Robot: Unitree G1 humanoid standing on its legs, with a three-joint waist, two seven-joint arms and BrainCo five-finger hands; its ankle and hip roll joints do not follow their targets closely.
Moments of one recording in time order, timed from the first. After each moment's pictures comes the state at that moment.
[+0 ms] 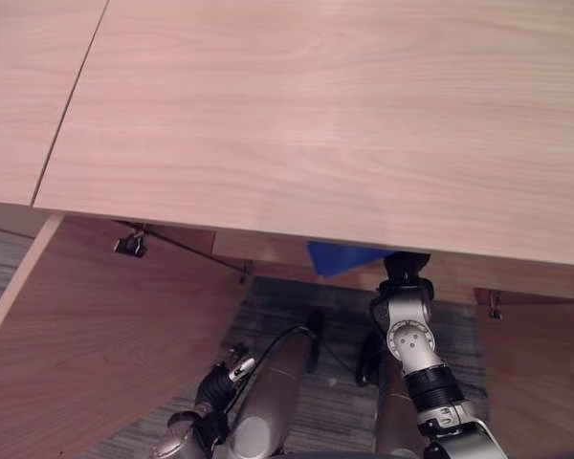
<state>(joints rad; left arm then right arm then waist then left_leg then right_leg) 0.33 0.44 -0.39 0.12 -0.81 -0.01 -0.01 -0.30 -0.06 0.12 0.23 1.24 -0.39 -0.17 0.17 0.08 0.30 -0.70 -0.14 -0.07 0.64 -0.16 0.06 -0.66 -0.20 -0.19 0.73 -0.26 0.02</state>
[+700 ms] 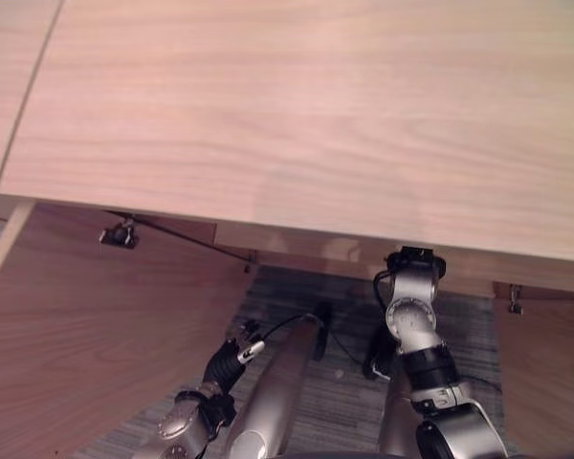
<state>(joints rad) 0.23 0.48 -0.44 0.05 -0.81 -0.06 -0.01 -0.49 -0.05 0.07 0.16 1.28 -0.54 -0.16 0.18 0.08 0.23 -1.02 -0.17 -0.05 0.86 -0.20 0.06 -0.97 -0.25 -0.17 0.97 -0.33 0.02</state>
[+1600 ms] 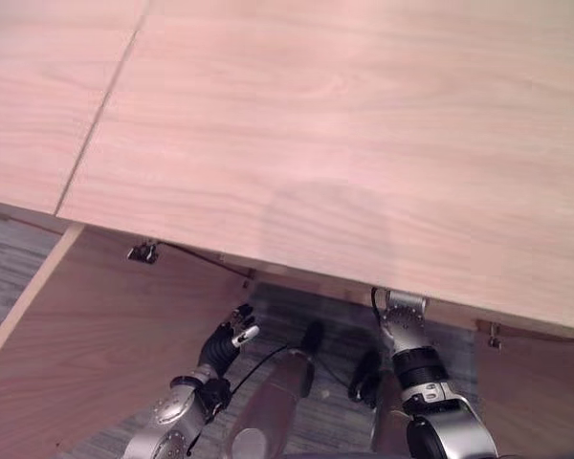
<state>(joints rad) 0.25 0.52 -0.42 0.08 -0.82 -0.08 0.00 -0.39 0.01 0.02 0.46 1.32 -0.51 -0.17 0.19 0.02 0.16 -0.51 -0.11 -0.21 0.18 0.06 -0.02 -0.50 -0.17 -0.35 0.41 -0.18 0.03</state>
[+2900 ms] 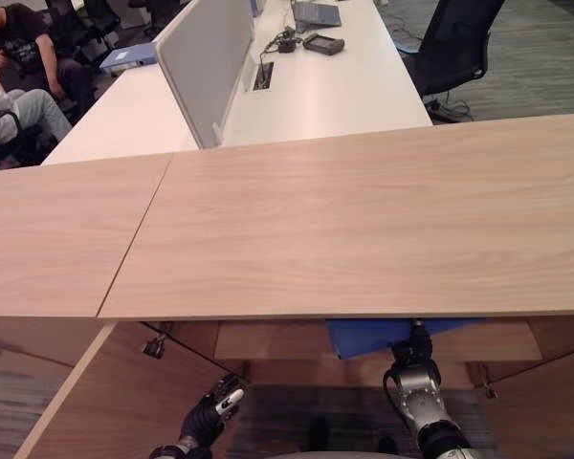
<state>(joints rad) 0.49 0.47 -0.35 0.13 -0.81 -0.01 -0.07 -0.09 -0.08 0.07 0.66 1.27 -0.27 -0.12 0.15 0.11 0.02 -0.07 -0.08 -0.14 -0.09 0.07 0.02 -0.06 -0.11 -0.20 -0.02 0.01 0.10</state>
